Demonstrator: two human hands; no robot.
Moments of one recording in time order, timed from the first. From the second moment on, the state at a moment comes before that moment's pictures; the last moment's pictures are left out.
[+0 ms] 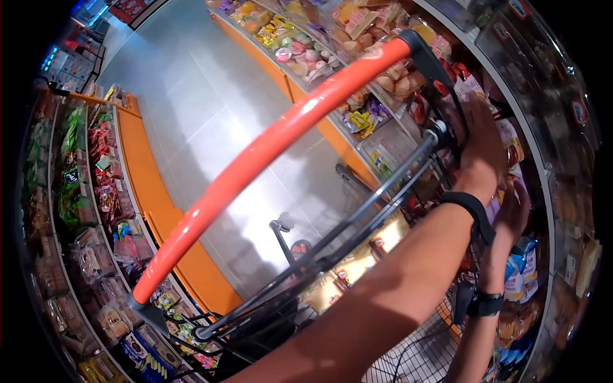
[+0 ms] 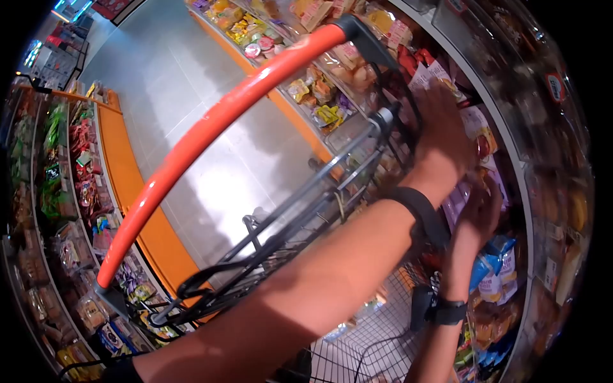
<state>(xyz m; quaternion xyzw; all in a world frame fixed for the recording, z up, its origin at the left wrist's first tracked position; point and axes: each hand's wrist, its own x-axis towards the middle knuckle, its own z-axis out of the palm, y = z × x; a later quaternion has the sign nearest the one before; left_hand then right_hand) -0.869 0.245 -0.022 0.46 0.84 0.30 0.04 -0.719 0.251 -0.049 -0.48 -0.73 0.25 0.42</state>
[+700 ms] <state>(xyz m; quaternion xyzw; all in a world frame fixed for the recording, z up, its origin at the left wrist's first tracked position) -1.007 0.181 -0.021 0.44 0.83 0.34 0.02 -0.759 0.294 -0.028 -0.46 -0.66 0.45 0.40</state>
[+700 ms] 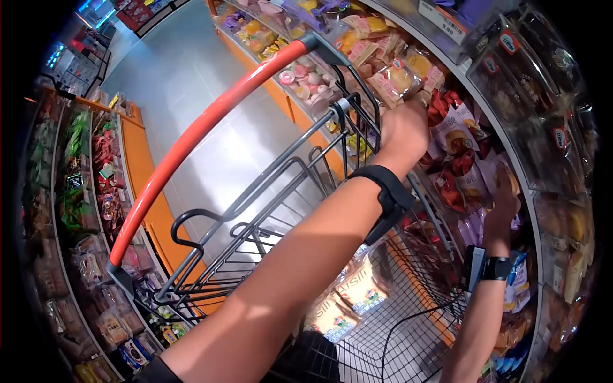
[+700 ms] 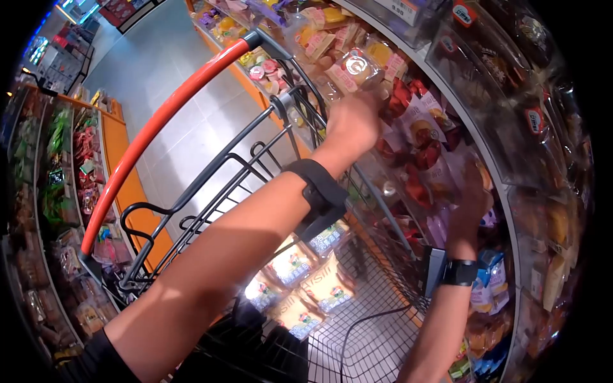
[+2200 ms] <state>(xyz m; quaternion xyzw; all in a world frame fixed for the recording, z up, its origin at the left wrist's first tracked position) -0.982 0.194 -0.020 0.45 0.85 0.24 0.17 -0.879 0.266 -0.045 -0.35 -0.90 -0.20 0.18</state>
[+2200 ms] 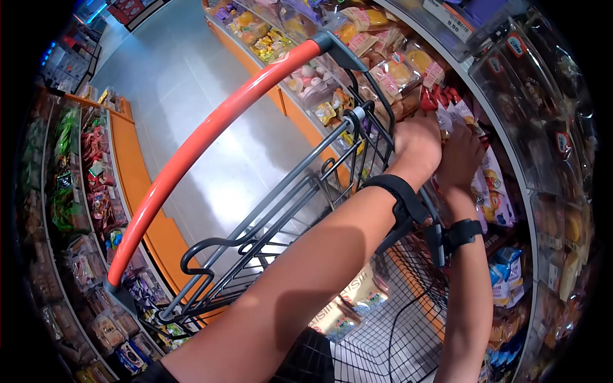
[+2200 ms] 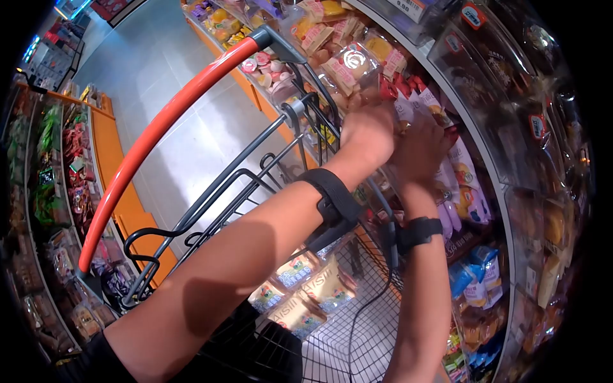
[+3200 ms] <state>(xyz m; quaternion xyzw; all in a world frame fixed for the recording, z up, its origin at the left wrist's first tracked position) -0.957 0.178 -0.032 0.61 0.76 0.20 0.01 -0.788 0.261 -0.028 -0.27 -0.95 -0.12 0.12</state>
